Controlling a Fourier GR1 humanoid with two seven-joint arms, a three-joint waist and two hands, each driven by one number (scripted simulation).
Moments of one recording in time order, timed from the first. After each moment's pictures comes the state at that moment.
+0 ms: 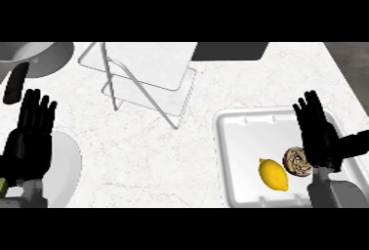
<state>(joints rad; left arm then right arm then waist) -0.03 0.36 -0.04 -1.61 0.41 0.36 -0.10 -0.13 -0.19 -0.04 -1.40 -0.35 -0.17 -0.03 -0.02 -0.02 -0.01</state>
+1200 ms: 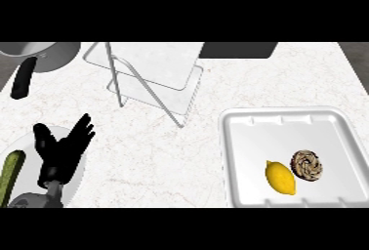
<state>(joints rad) -0.06 0.40 -0.19 -1.37 0.40 0.20 0.22 -0.19 -0.96 -0.10 -0.95 -0.12 0.64 -0.55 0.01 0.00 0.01</state>
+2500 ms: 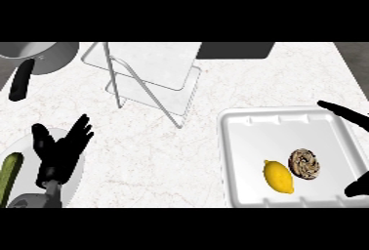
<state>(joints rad) -0.05 0.35 -0.11 -1.35 0.34 0.14 0.23 -0.12 -0.82 0.06 -1.65 0.03 0.52 0.21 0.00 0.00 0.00</state>
